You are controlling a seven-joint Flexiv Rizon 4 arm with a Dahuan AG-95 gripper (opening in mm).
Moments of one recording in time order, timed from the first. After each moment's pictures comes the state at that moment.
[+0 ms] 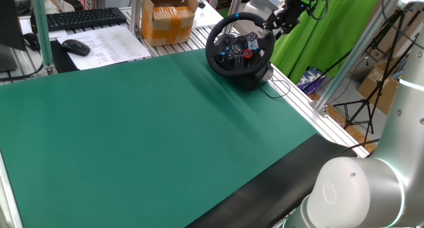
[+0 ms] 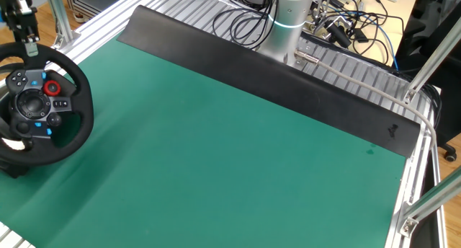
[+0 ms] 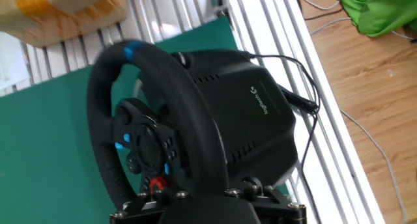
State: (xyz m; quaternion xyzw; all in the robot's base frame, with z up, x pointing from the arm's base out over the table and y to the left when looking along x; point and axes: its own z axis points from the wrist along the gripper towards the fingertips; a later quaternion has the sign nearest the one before) arm 0.616 -0.403 0.236 0.13 0.98 0.06 0.12
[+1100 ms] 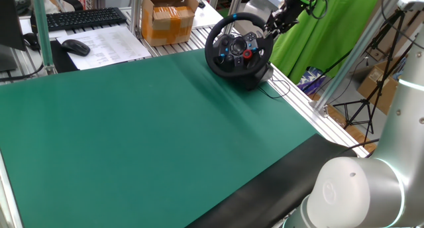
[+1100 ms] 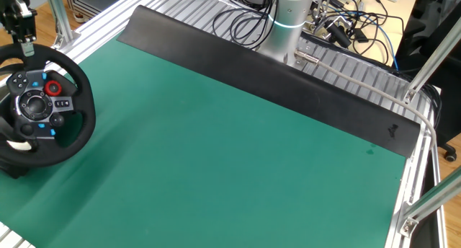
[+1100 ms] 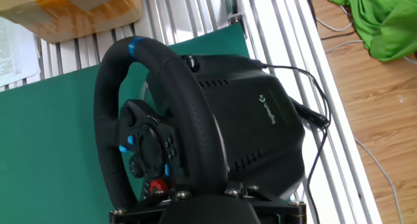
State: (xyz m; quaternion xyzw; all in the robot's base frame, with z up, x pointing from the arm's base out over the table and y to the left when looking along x) arm 0.623 -0.402 0.240 0.09 0.99 0.05 0.12
